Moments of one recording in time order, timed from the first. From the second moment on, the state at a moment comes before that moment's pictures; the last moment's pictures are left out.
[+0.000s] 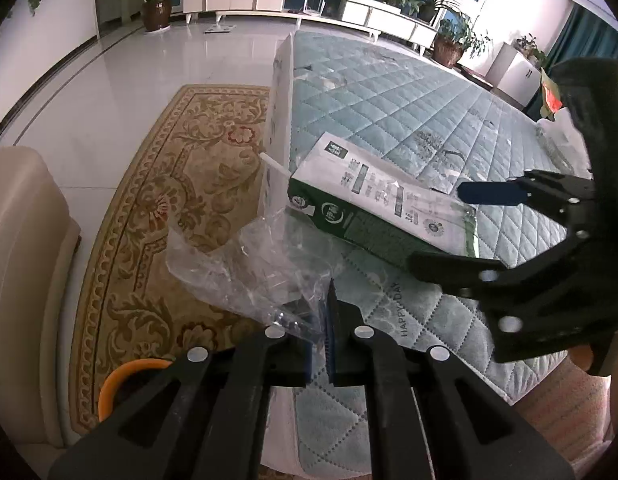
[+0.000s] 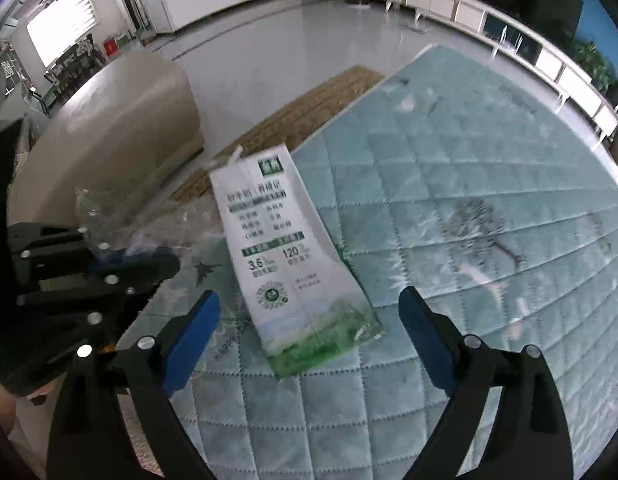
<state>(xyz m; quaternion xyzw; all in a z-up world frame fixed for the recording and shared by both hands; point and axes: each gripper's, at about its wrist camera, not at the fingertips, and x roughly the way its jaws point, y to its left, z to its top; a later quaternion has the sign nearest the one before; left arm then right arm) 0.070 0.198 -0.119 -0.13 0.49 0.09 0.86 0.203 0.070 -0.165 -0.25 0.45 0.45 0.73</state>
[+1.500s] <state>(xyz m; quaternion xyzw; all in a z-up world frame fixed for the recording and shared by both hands) -0.123 0.301 -0.167 -0.24 0.50 0.23 0.80 -0.013 0.201 -0.184 -0.35 0.42 0.58 0.60</state>
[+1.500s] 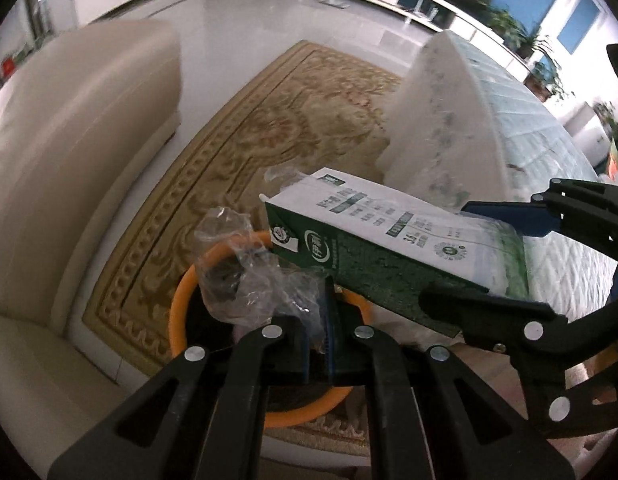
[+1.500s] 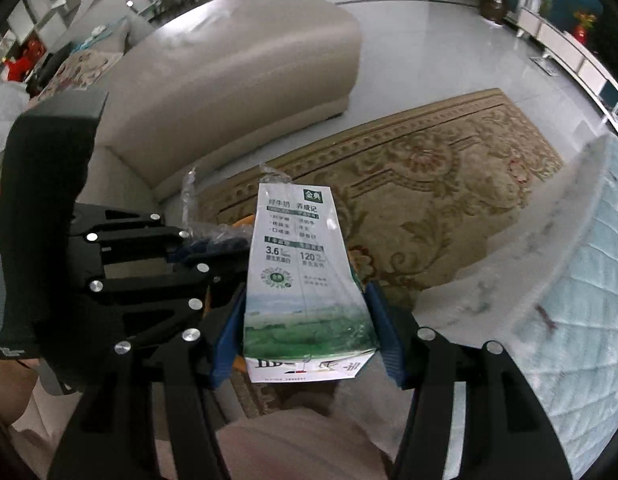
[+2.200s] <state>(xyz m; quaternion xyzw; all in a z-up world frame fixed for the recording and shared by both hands) -0.167 0.348 -0.202 -0.26 0.51 0.31 0.76 -0.026 0.231 -0.222 -0.36 0.47 0.56 0.58</state>
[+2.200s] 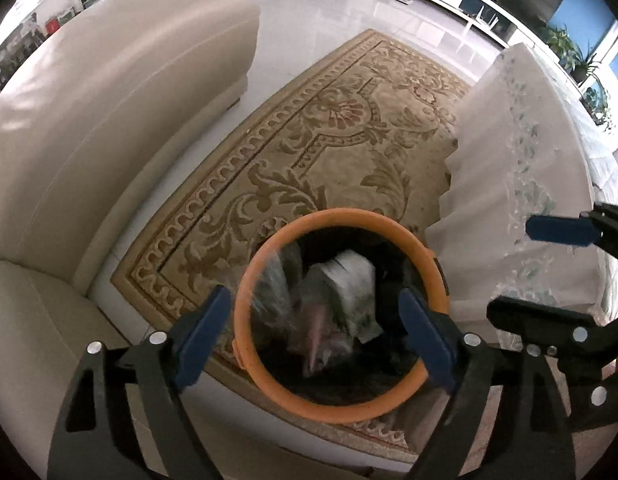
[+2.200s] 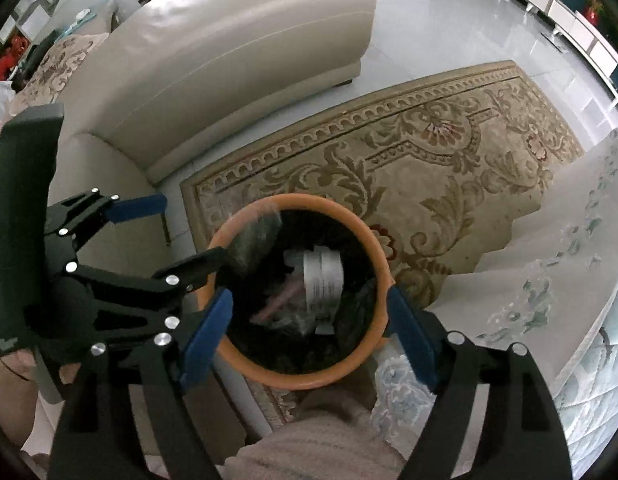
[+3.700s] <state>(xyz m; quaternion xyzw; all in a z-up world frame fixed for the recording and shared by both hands) -0.154 0.332 -0.180 -0.23 0.51 0.34 0.76 -0.025 0.198 -0.195 -0.36 0.41 0.54 0.65</state>
